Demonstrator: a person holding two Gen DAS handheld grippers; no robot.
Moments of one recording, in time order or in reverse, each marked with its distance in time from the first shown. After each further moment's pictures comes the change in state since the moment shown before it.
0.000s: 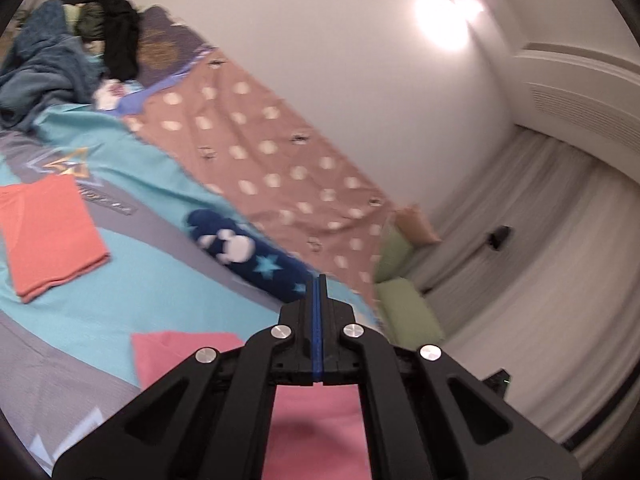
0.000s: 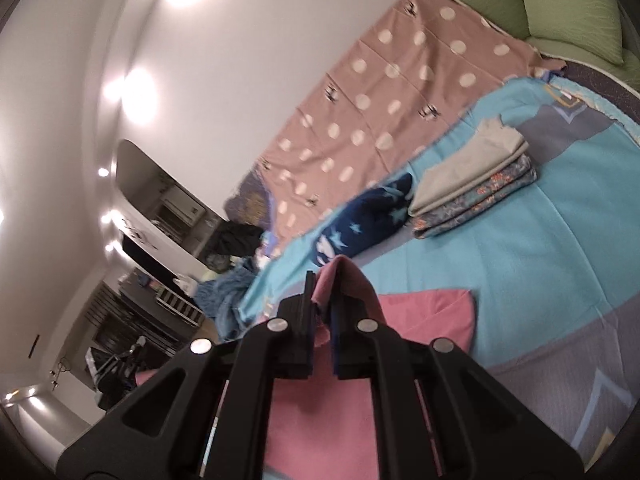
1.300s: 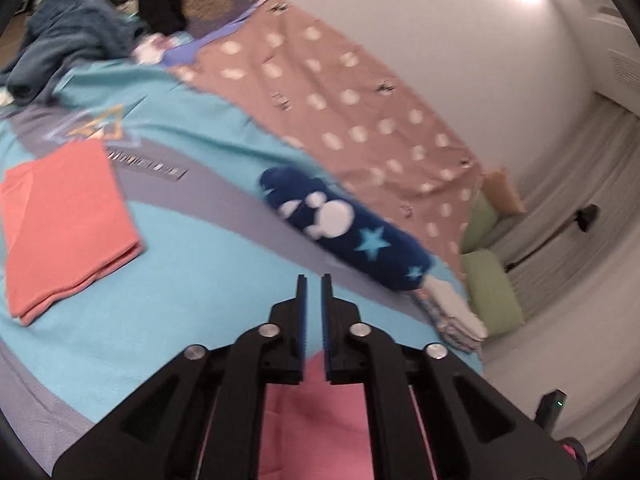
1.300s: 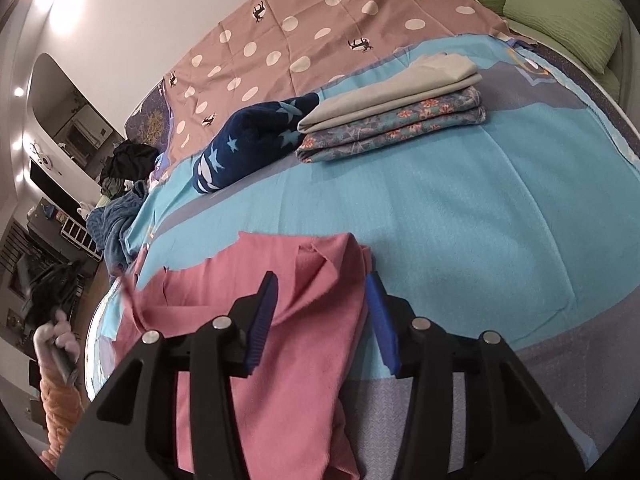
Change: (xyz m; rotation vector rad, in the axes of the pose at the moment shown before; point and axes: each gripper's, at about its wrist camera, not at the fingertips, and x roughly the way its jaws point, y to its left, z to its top) left arm 0.129 0.081 -0.001 -0.012 0.212 0.179; right arm 0.058 -0.054 -0.041 -0.130 0.205 -0.332
